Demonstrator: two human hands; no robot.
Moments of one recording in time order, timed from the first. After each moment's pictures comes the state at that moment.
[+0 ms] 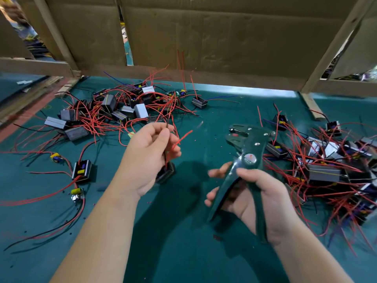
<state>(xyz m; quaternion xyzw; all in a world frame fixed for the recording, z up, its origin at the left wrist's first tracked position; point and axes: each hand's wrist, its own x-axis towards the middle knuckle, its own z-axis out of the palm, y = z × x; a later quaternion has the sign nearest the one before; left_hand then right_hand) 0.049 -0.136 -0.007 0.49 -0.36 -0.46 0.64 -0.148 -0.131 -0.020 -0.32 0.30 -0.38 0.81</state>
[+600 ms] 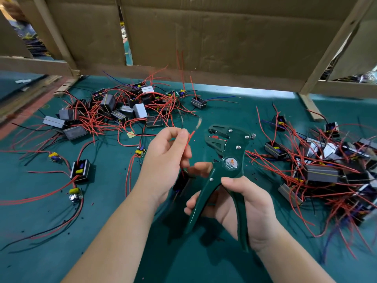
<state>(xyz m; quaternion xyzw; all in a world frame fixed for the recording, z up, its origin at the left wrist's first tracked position) 0.020 -0.136 -0.016 0.51 -0.38 -0.44 0.63 -0.129 -0.121 -0.024 -0.34 0.20 -0.35 0.85</state>
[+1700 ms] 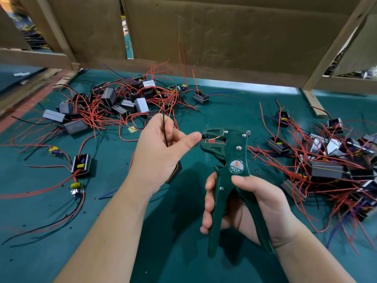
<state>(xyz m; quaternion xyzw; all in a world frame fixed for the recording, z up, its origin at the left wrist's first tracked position) 0.038 -0.137 -0.013 0.46 -0.46 -0.38 0.66 -0.149 -0.123 -0.017 -0.37 0.21 -0.23 0.87</state>
